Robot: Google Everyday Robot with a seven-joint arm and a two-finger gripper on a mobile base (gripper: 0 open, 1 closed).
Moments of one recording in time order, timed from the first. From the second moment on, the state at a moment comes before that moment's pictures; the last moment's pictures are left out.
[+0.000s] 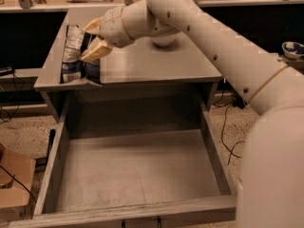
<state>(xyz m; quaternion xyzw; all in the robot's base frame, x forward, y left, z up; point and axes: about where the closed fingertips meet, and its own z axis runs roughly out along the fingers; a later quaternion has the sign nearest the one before) 0.663 0.180 0.937 -0.71 0.43 0.21 0.52</state>
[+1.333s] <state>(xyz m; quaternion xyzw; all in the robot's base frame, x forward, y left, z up) 0.771 0.186 0.984 -0.69 0.44 0.18 0.55</state>
